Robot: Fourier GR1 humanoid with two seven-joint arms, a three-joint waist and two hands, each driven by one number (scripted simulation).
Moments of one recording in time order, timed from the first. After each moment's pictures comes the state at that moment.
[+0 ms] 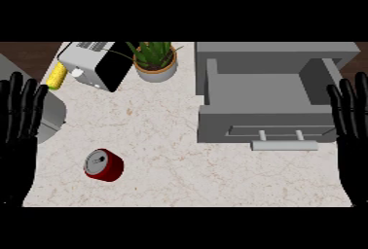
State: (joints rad) left arm -0.02 0.12 0.03 -2.10 -0.03 0.00 -0.01; right arm -0.02 -0.07 -0.02 -2.10 -0.02 0.01 -0.01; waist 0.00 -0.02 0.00
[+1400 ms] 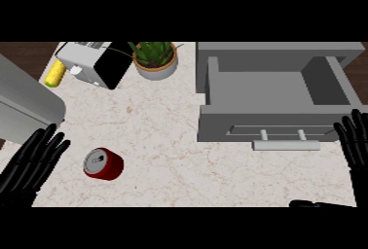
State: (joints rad) left arm 0.27 0.17 0.00 -2.30 0.22 -0.22 0.34; right arm 0.21 -0.09 -0.10 -2.10 -0.05 0.06 0.12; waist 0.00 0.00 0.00
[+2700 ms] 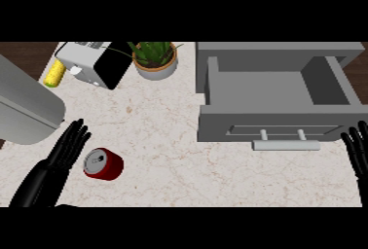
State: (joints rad) left arm 0.21 0.08 0.06 -1.89 0.04 -0.29 0.06; right arm 0.27 -0.07 -0.19 -2.04 -0.06 0.16 0.01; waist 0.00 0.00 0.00
